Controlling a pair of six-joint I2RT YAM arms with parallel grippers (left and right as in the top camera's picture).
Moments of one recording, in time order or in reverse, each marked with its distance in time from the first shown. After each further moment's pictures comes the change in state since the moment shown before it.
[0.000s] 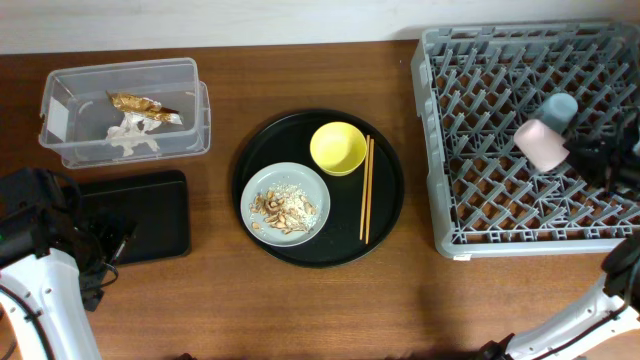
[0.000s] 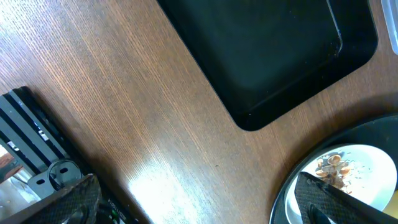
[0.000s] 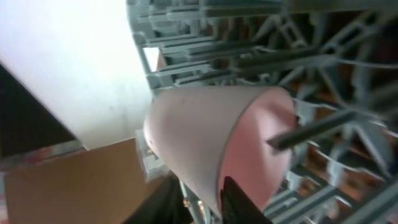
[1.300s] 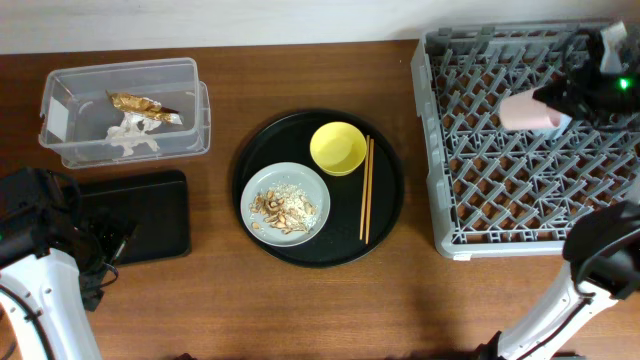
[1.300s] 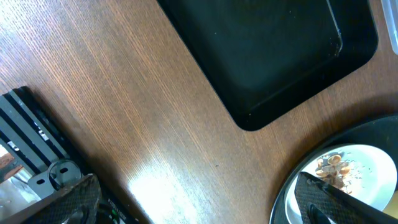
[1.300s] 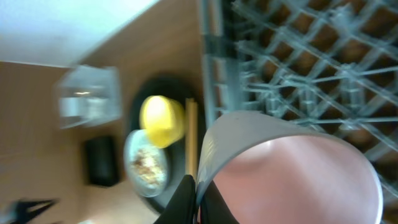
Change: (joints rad) left arm 0.000 0.000 0.000 0.000 0.000 0.000; right arm 0.306 -0.013 0.551 -0.369 0.208 -0.185
